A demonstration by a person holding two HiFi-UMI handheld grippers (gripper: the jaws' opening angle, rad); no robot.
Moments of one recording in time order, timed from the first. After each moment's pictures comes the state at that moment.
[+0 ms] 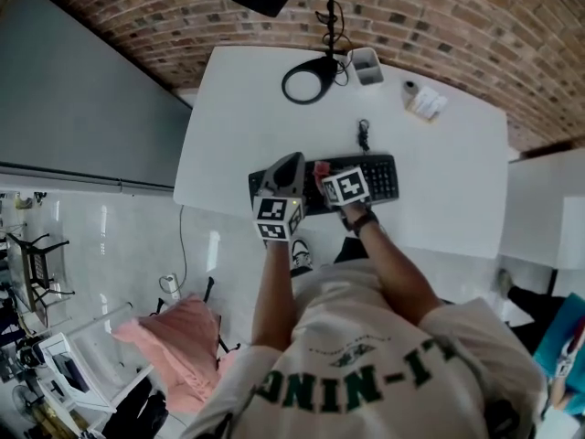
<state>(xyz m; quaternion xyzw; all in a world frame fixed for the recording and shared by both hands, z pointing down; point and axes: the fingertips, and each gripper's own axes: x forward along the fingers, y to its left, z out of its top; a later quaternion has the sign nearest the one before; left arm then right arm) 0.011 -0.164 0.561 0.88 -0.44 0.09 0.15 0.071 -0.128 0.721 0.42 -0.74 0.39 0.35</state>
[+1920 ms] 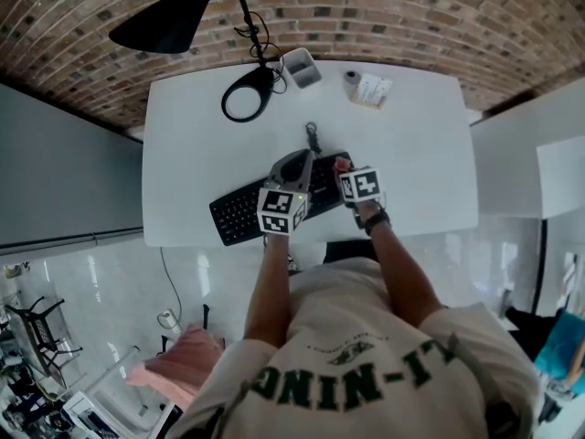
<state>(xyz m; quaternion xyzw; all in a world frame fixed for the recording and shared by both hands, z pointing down) 0.166 -0.170 0.569 0.94 -0.29 0.09 0.15 0.267 -0.107 0.720 0.58 -0.62 0.42 0.33</state>
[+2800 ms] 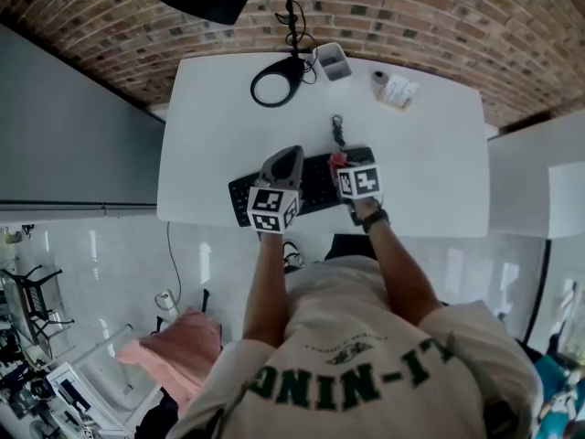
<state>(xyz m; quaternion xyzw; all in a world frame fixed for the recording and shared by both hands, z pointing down) 0.077 -0.170 0.556 0.92 -0.36 0.08 0.14 0.189 -0.125 0.701 0.54 -0.67 0.40 0.31</state>
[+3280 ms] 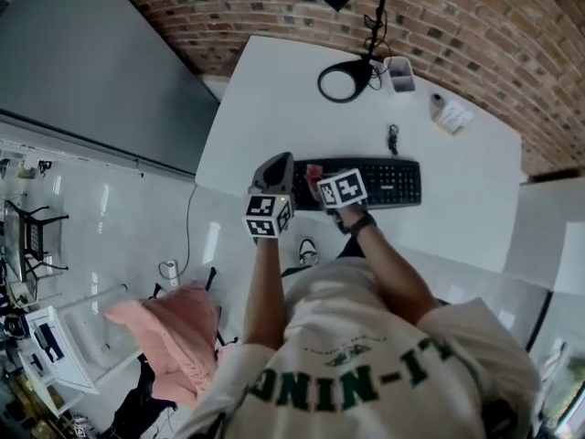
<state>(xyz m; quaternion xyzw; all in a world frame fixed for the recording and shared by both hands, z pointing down) -0.104 -0.152 0.567 0.85 -0.49 0.09 0.16 -0.042 -0.112 0.701 0.35 -0.78 0.39 0.33</state>
